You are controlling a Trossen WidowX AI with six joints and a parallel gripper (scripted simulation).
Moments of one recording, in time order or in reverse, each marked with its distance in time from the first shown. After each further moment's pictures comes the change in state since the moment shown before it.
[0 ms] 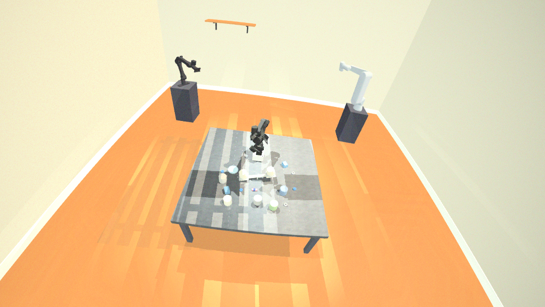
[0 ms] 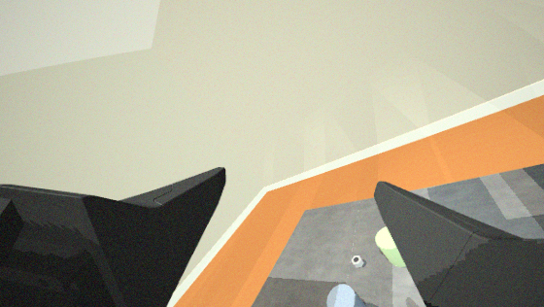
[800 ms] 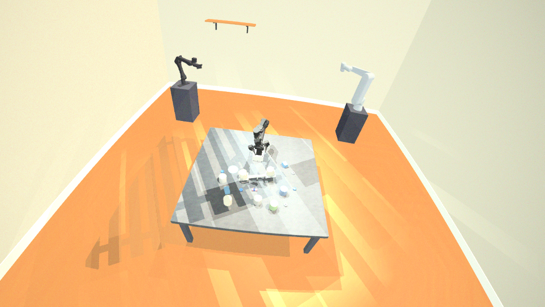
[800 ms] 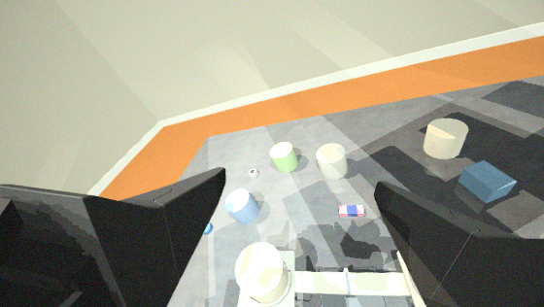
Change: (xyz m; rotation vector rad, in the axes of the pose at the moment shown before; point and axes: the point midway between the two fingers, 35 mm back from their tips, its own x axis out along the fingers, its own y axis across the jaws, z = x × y) arm -0.054 -0.048 -0.075 -0.267 0.260 -0.464
